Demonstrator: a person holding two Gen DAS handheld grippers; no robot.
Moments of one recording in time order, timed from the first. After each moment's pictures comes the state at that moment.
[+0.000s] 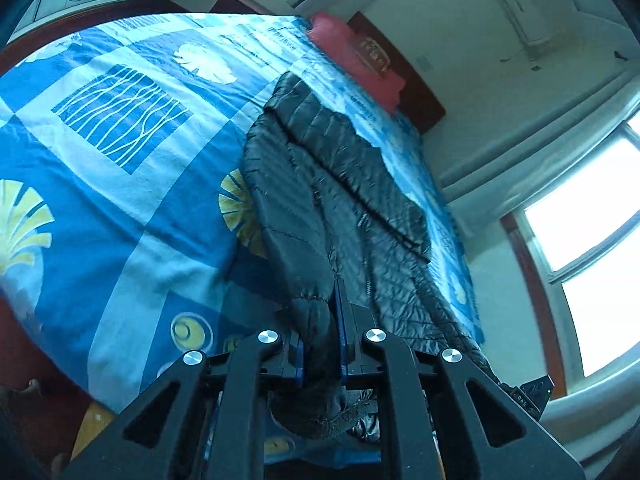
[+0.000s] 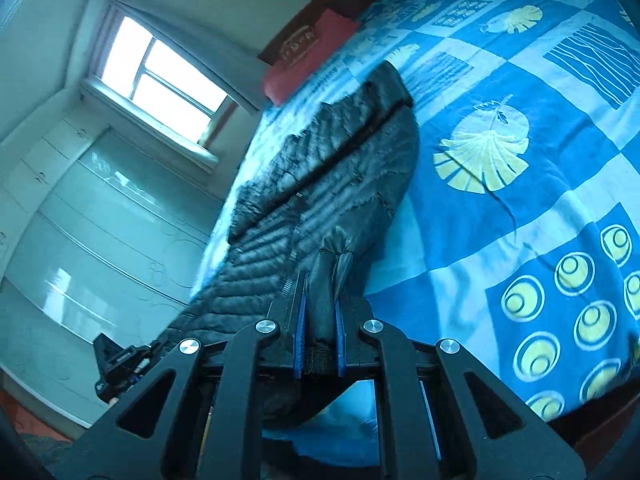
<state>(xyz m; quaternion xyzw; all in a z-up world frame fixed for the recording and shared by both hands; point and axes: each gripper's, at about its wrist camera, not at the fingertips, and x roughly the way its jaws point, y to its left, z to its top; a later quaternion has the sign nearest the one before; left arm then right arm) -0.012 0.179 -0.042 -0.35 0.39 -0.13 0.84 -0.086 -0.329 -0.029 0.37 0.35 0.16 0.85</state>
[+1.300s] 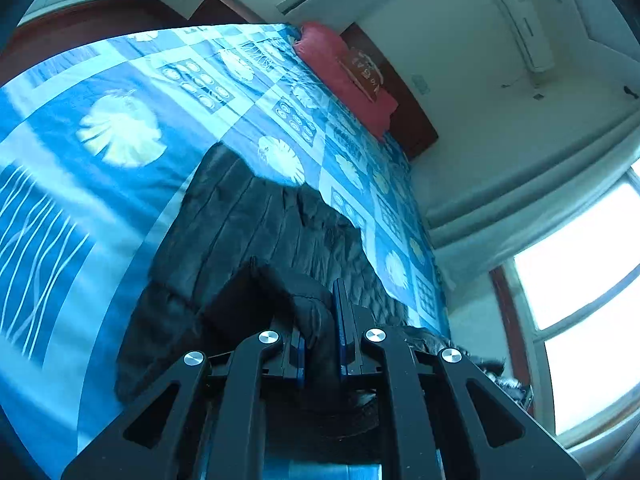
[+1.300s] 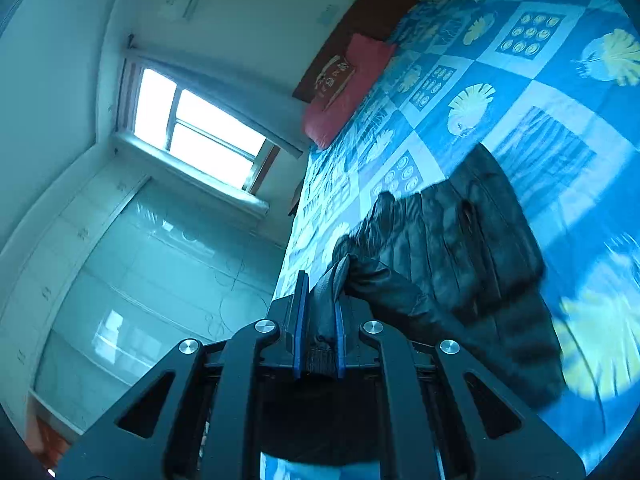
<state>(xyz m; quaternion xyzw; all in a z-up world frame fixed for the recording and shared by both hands) 0.206 0.198 0.000 -0.38 0.37 -0.14 0.83 0.164 -0.361 0.011 0.46 0.29 0.20 0.82</state>
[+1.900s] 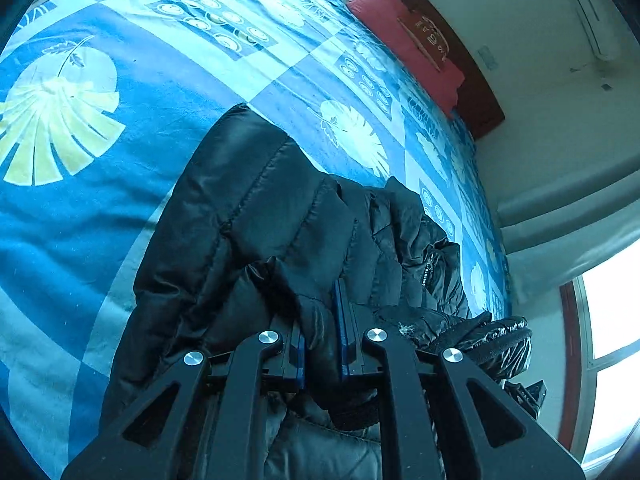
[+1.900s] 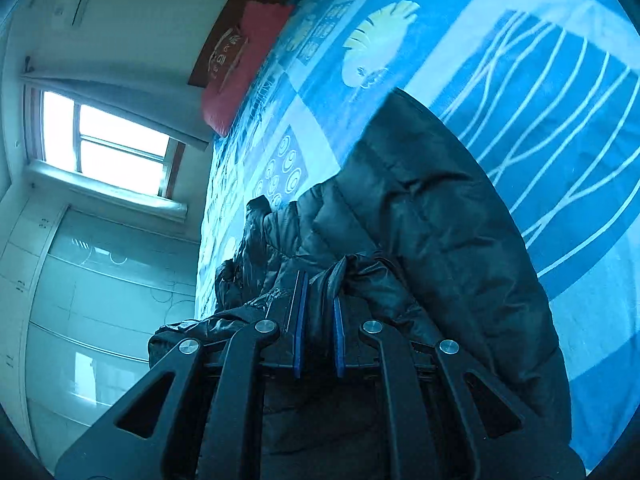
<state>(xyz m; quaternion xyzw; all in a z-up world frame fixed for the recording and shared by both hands) 0.346 0.191 -0.120 -0.36 0.46 -0.08 0.81 0.301 -0.363 -0.124 0.48 0.39 0.10 0.78</state>
